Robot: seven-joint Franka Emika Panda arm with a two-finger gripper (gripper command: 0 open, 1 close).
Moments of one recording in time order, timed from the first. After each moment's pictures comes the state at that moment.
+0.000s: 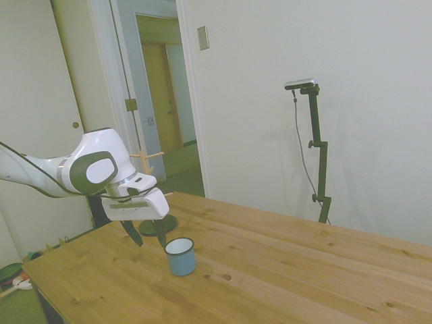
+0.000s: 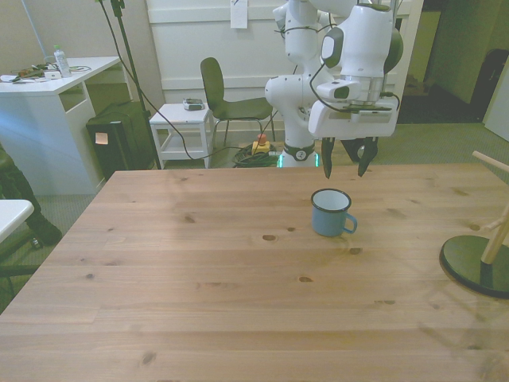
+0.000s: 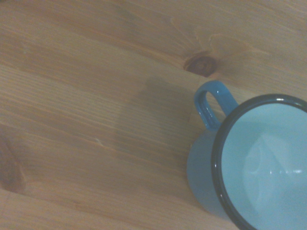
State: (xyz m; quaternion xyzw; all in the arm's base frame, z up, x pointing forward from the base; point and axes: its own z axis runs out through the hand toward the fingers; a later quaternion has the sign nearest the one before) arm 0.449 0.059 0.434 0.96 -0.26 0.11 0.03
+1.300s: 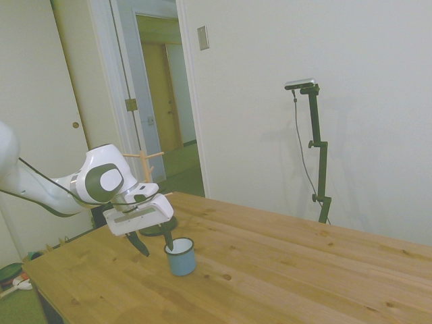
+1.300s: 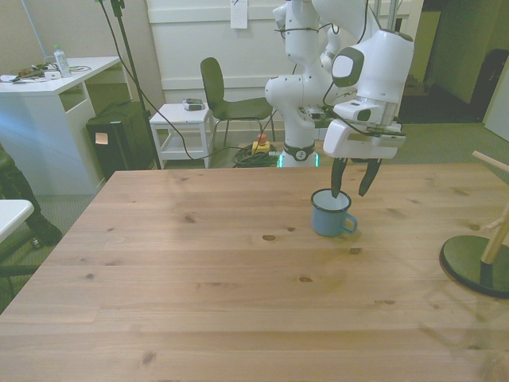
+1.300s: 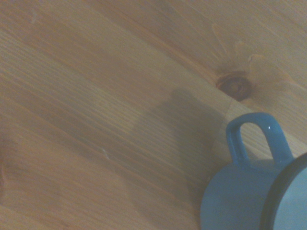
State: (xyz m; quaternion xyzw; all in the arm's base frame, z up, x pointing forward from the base) arm 0.468 0.090 0.398 0.97 -0.16 0.13 0.09
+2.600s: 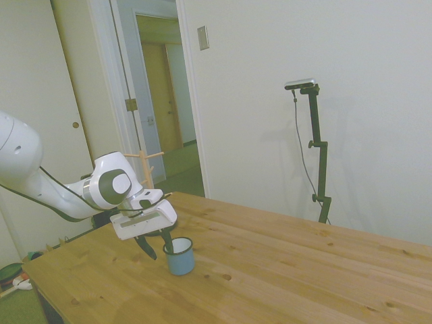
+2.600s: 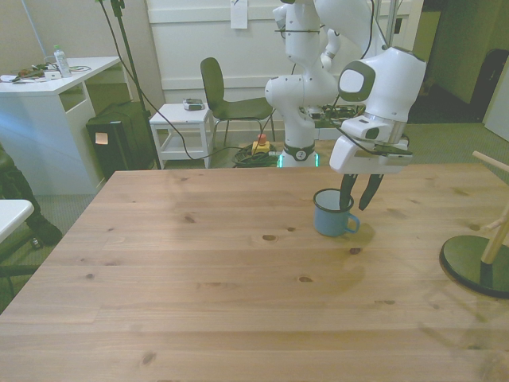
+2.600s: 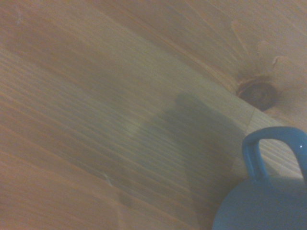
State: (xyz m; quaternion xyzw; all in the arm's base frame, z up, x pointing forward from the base) arm 0.486 0.098 0.369 0.97 -0.17 0.12 0.10
